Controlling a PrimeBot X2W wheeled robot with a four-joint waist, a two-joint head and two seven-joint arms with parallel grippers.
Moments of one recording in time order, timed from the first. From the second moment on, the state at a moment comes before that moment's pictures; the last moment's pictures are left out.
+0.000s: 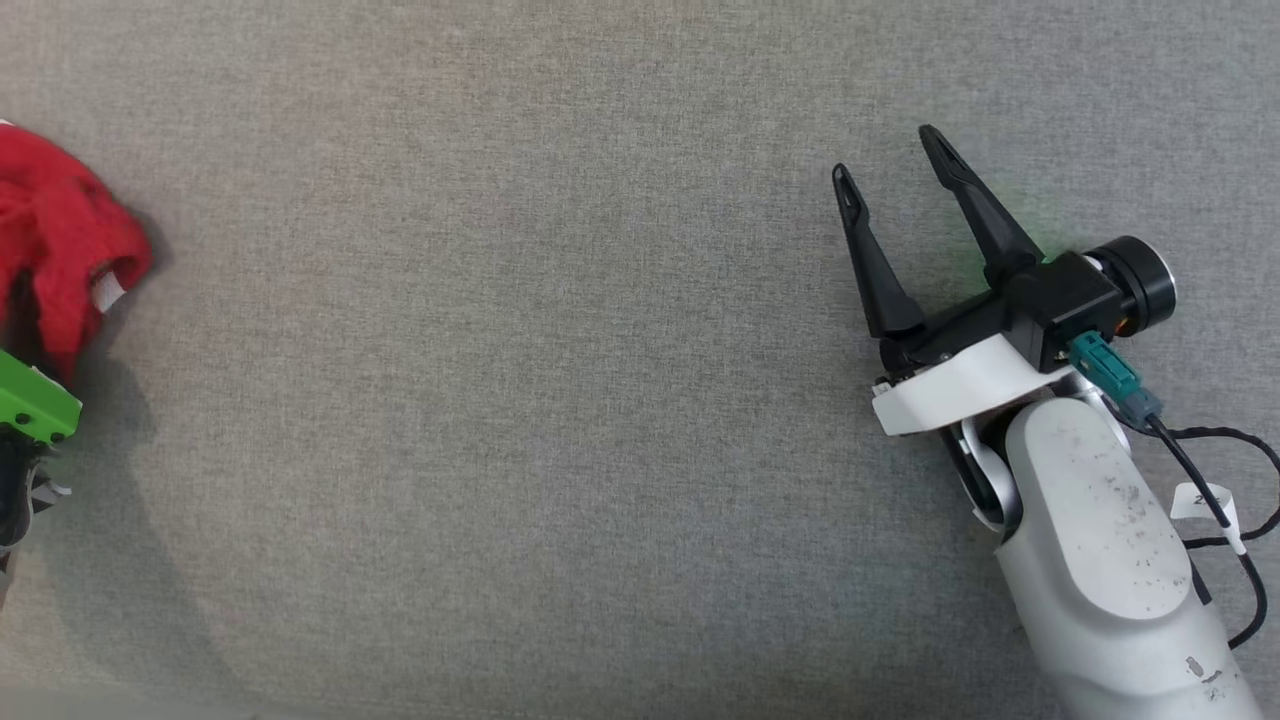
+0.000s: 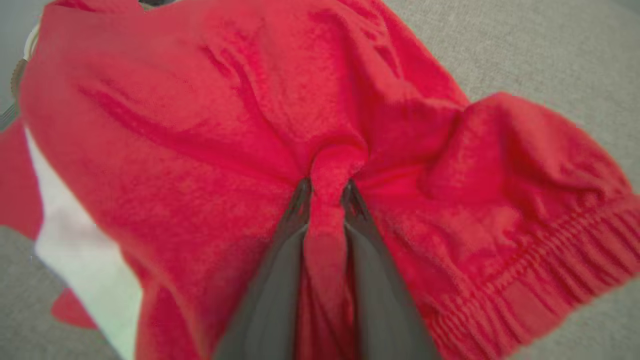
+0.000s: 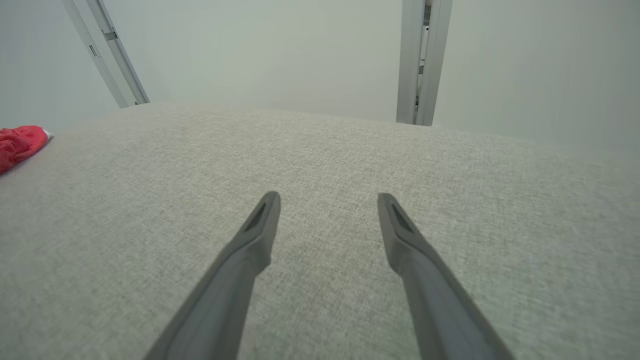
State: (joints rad) left arm -0.75 0.63 -0.65 0.86 -1.32 -0.13 -0.11; right arm -0.51 -0.05 0.16 0.20 0.02 0.13 -0.26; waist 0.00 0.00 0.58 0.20
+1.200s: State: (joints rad) left arm -0.73 0.39 -0.82 0.33 -0.92 -0.13 -0.26; right arm -0.27 -0.05 0.15 0.19 0.21 0.13 -0.26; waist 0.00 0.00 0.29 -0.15
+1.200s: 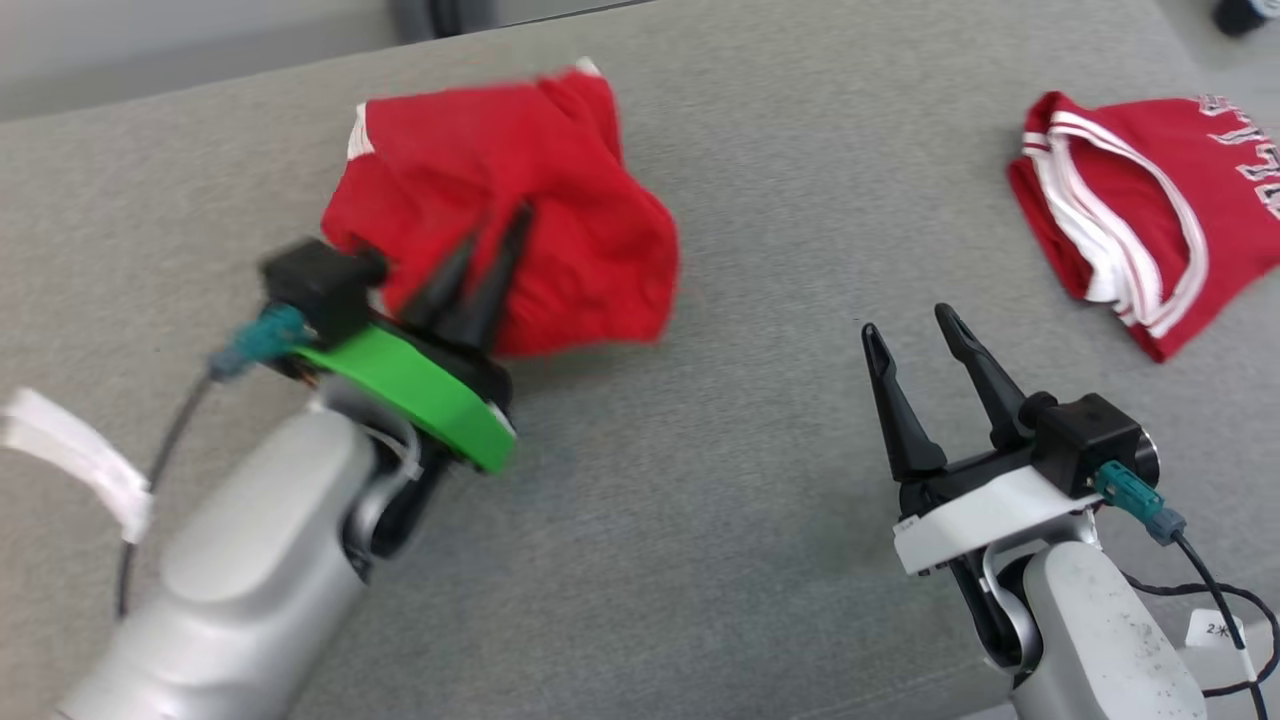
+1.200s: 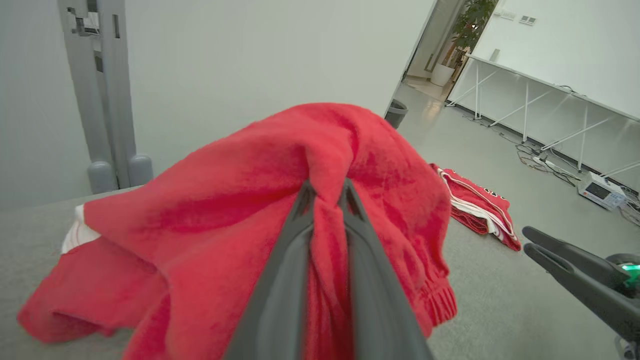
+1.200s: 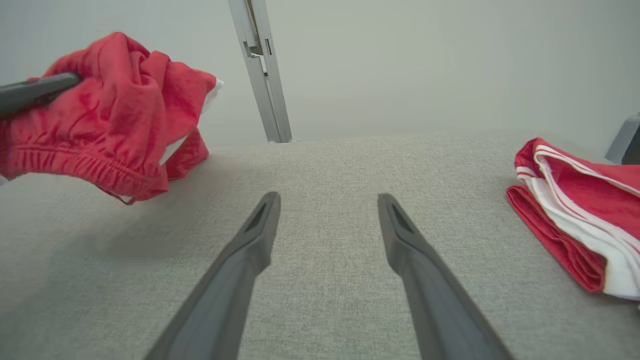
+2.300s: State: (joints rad) left arm -0.06 0.18 -0.22 0.33 -0.42 -0.13 -0.26; right arm -0.14 -0.05 0.08 0.28 0.18 0.13 -0.26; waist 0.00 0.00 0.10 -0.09
